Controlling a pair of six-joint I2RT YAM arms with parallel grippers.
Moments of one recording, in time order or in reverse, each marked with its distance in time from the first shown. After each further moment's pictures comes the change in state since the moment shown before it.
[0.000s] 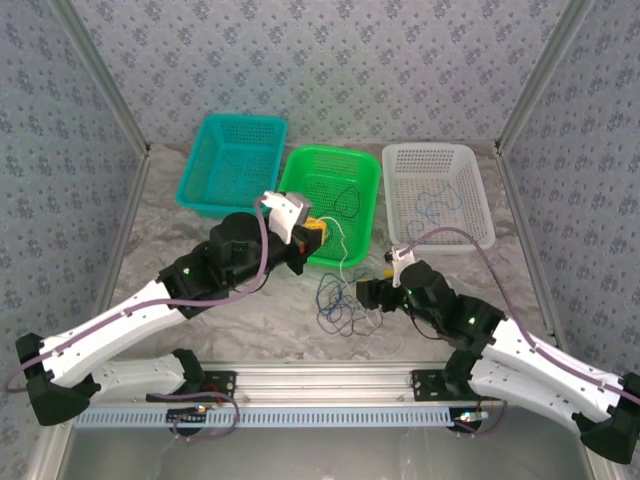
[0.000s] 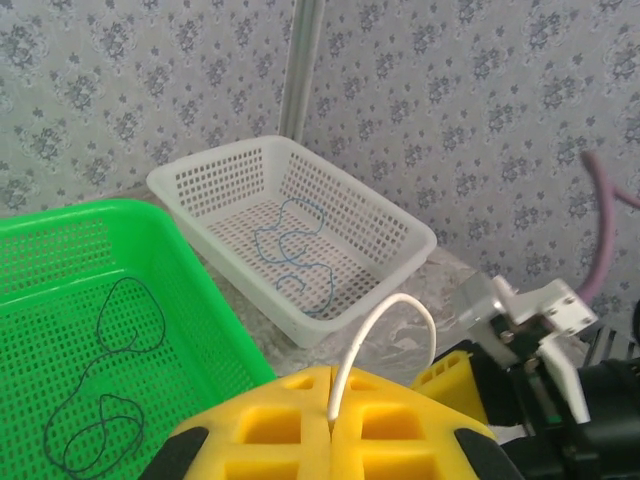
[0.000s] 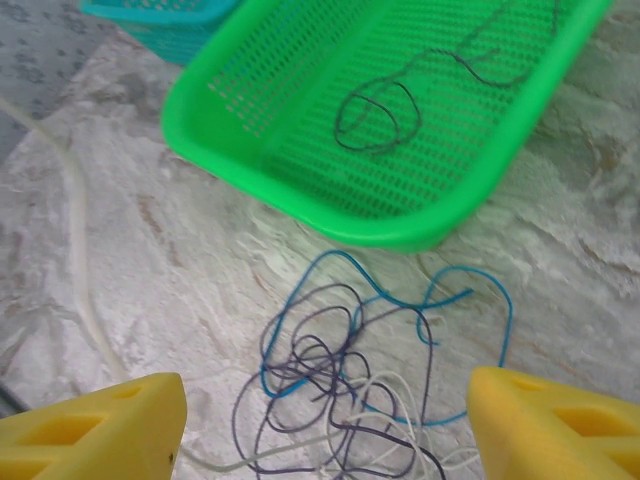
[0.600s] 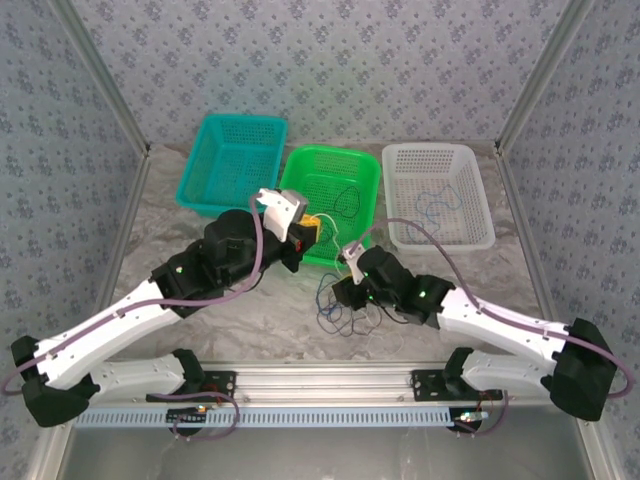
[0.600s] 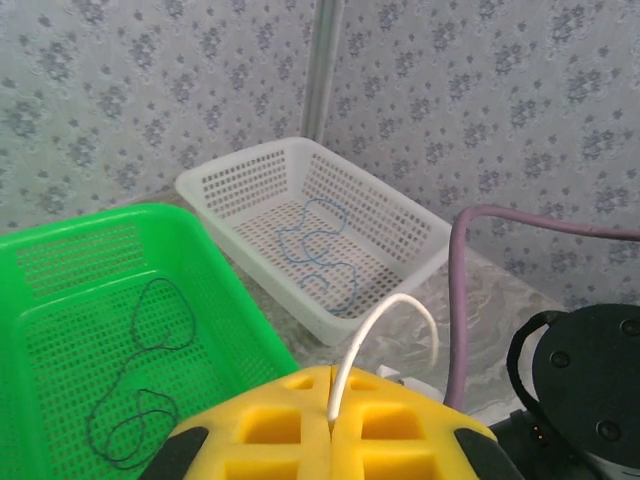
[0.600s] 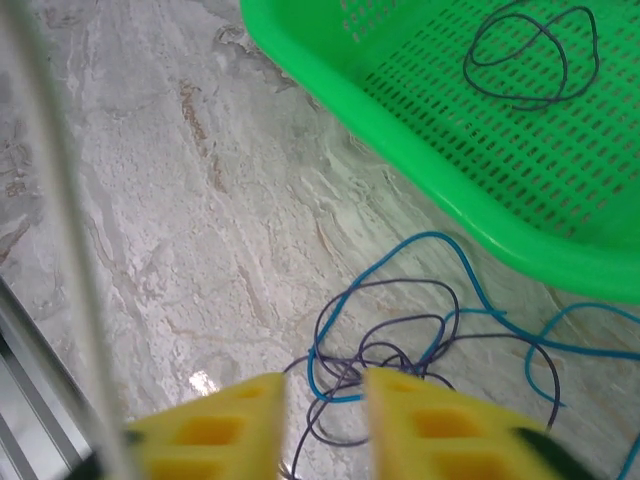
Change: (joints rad) left arm 0.002 -0.018 0.037 -0.068 -0.048 0.039; right arm 0.019 0.392 0.105 0.133 -0.172 -0.165
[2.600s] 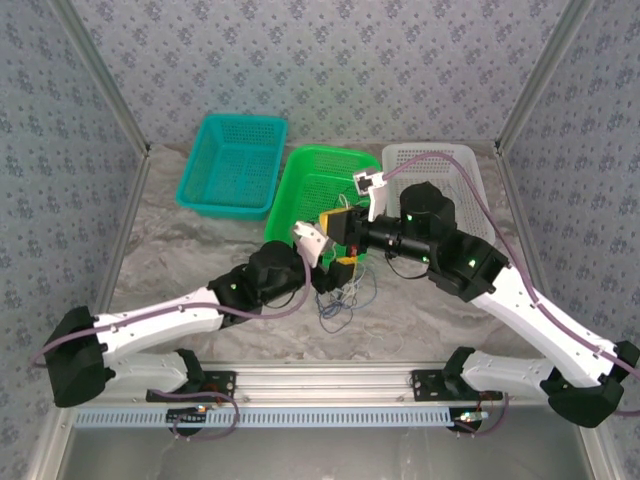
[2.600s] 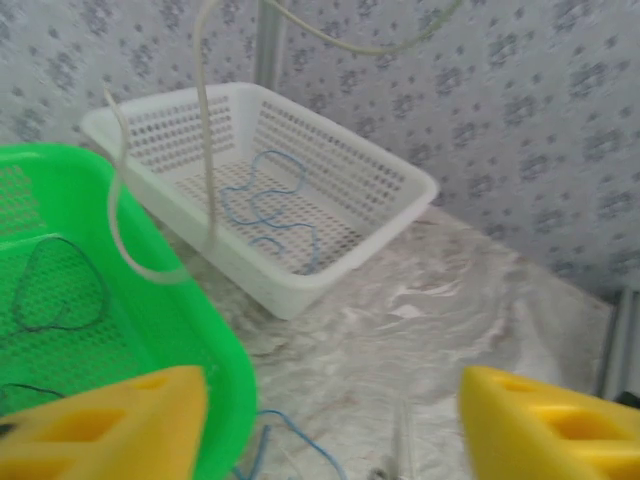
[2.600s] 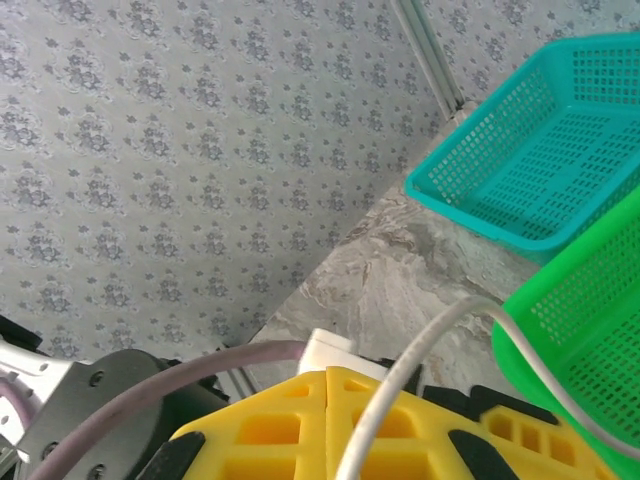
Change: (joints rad) left arm -0.056 0.172 -0.342 0.529 0.035 -0.045; right arm -0.071 -0.019 0.563 -0.083 -0.219 0.196
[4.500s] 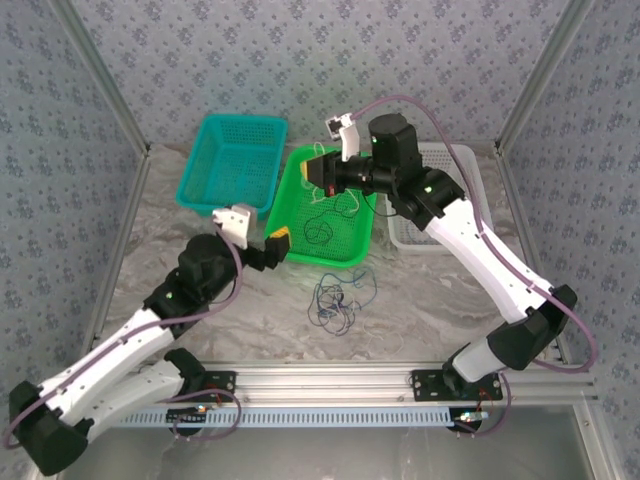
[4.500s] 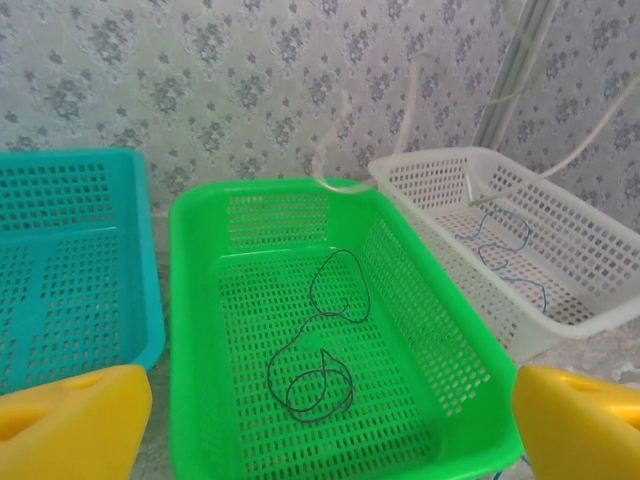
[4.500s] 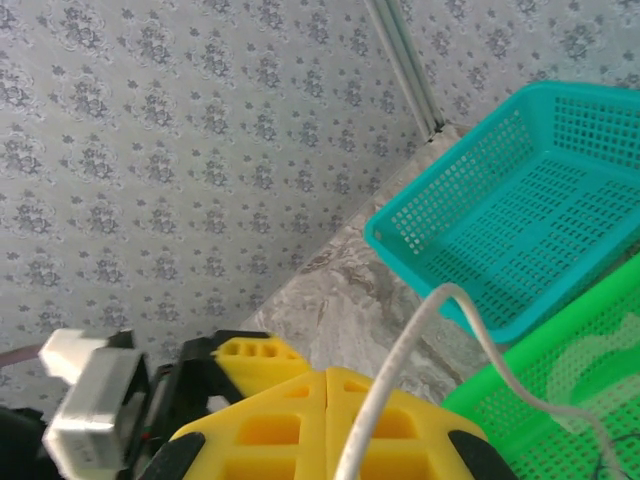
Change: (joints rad) left arm 0.362 -0.360 -0.117 -0.199 -0.034 0.058; right arm -0.216 0.425 0.388 -0.046 -0.238 -0.151
